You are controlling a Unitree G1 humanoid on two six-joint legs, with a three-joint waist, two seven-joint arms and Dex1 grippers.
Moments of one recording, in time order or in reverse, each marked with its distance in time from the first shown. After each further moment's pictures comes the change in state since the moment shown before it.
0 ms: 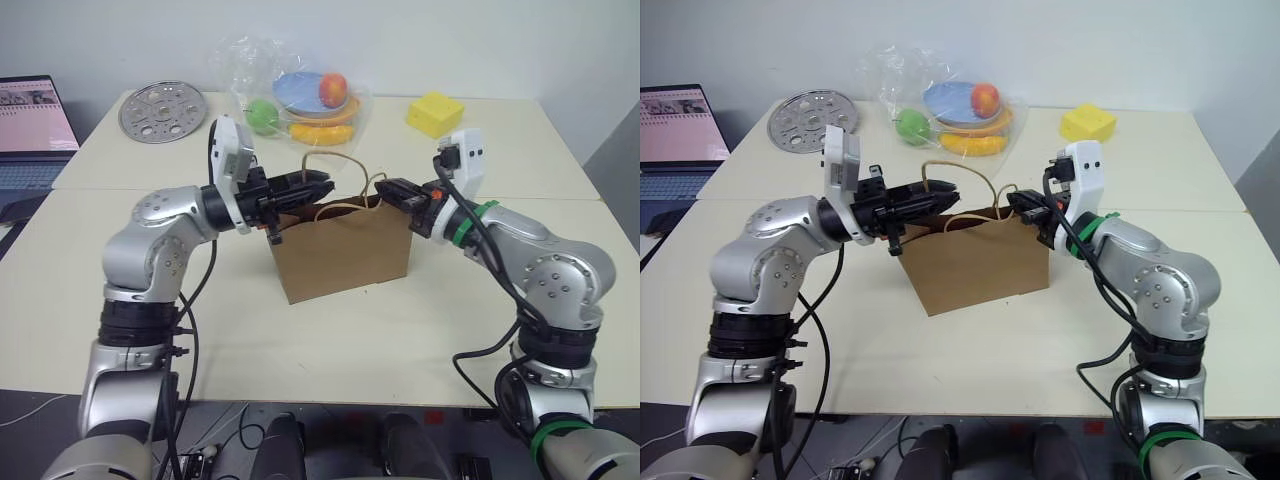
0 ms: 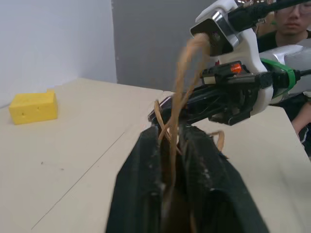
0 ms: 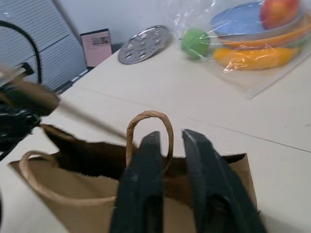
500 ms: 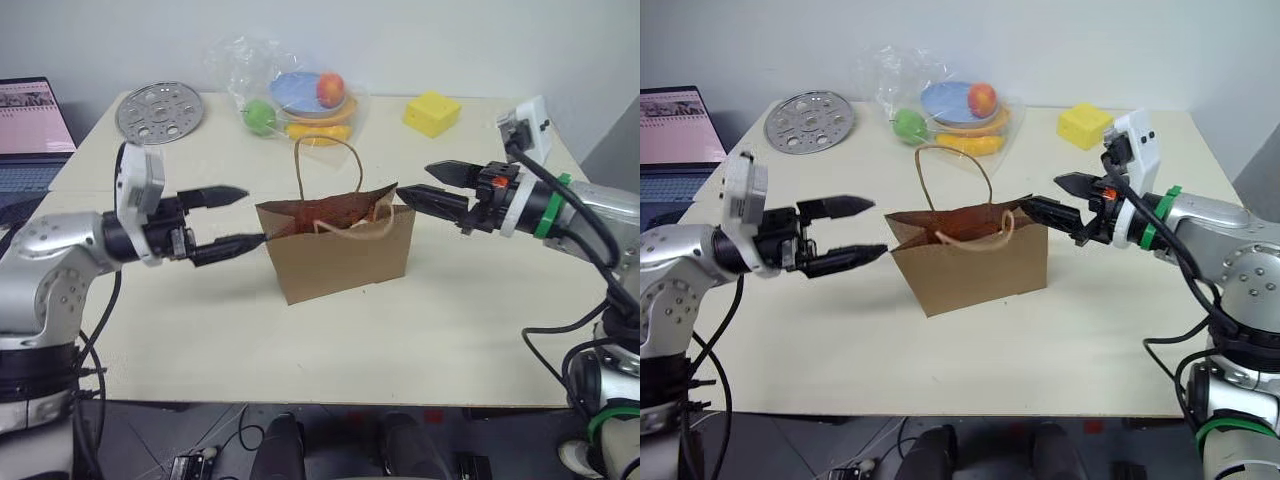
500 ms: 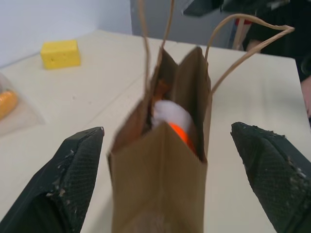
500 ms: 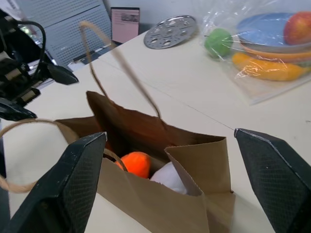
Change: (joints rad) left arm 0.315 0.273 0.180 -0.120 -0.056 -0.015 -0.127; right arm -0.078 -0.340 -0.071 0.001 0.206 0.098 0.209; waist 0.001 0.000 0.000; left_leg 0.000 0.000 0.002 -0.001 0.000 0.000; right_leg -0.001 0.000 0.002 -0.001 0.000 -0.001
